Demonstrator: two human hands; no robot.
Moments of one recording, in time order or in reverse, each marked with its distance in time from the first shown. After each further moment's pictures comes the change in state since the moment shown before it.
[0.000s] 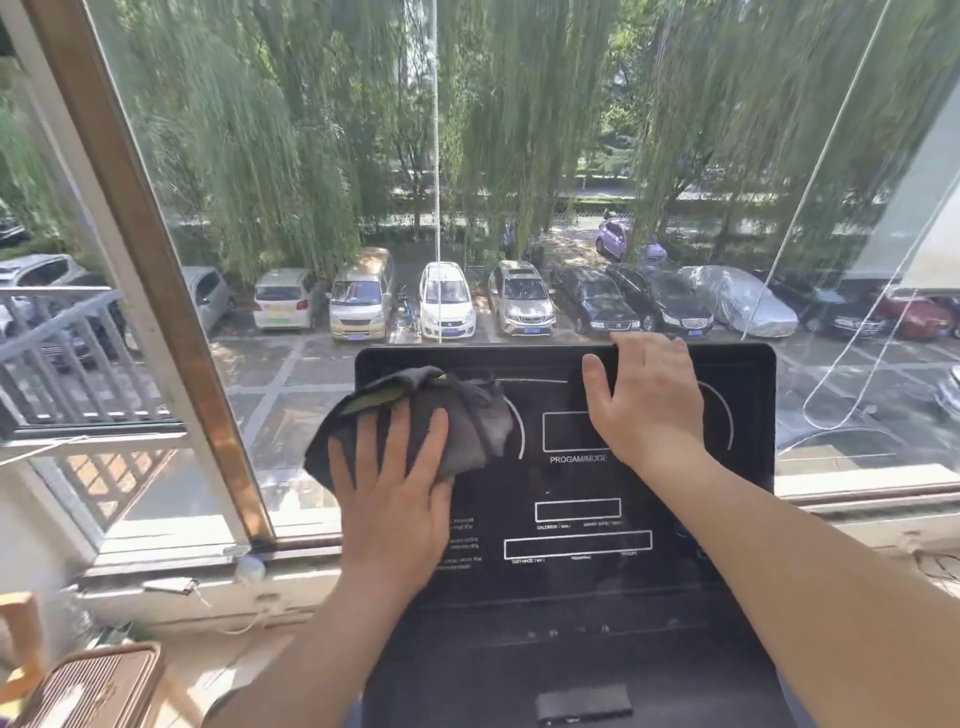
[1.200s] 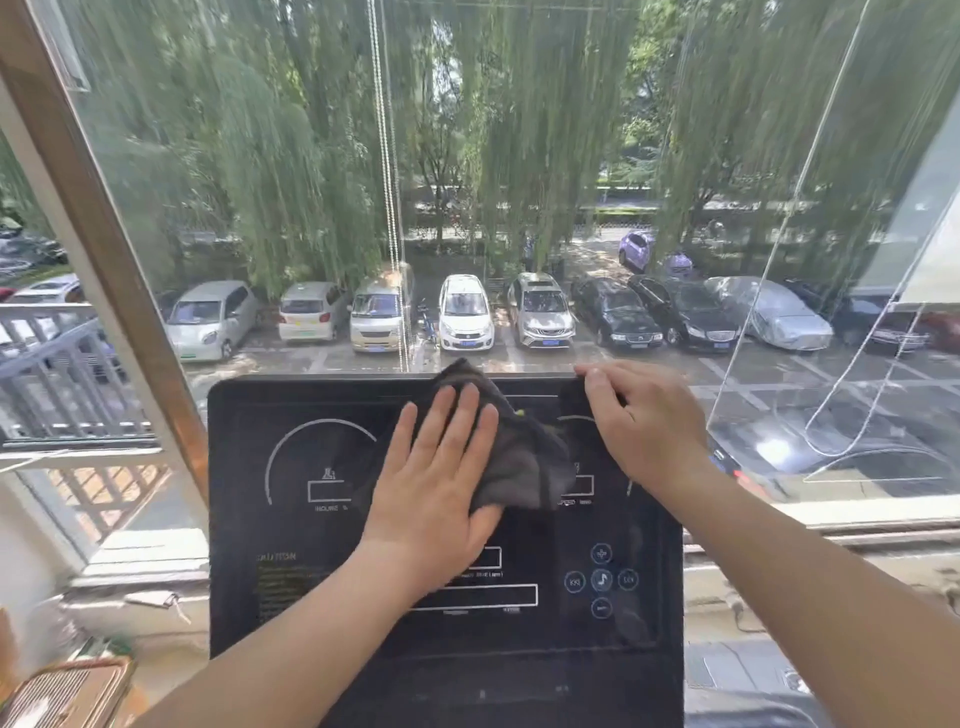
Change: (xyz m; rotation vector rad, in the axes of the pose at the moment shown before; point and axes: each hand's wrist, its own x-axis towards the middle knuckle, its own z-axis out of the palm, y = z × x) left_hand 0.063 0.154 0.029 0.145 -0.025 0.348; right_hand 0.035 0.131 -0.018 0.450 -0.060 -0.010
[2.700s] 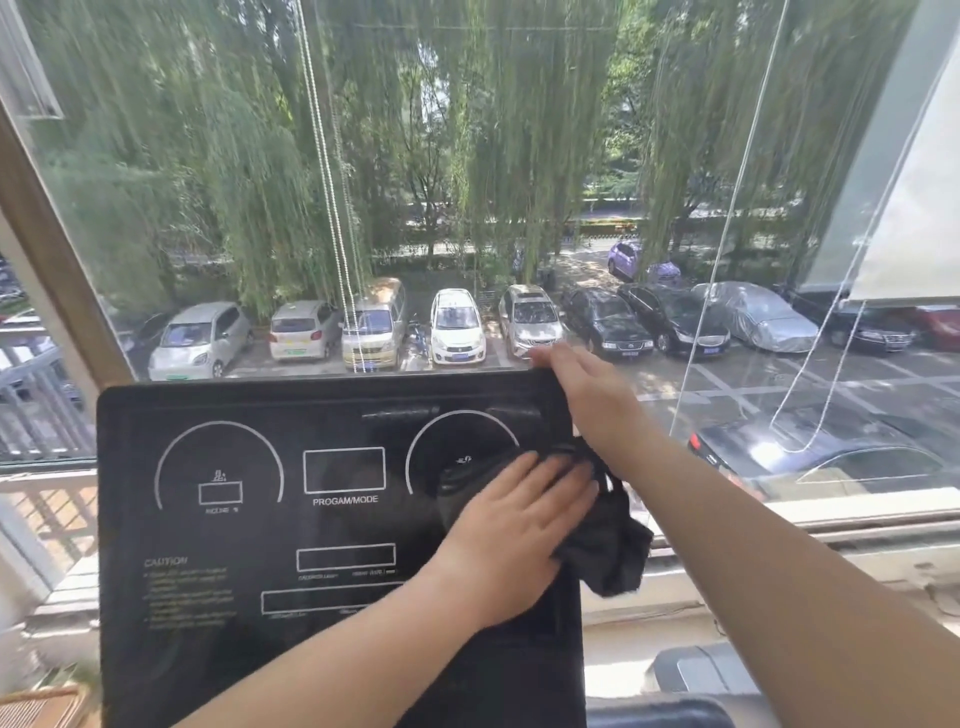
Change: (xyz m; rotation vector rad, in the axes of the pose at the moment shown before) left_hand 0.049 0.162 0.025 0.048 -0.106 0.412; right_hand 0.011 0.059 -0.046 0.675 -0.216 0.292
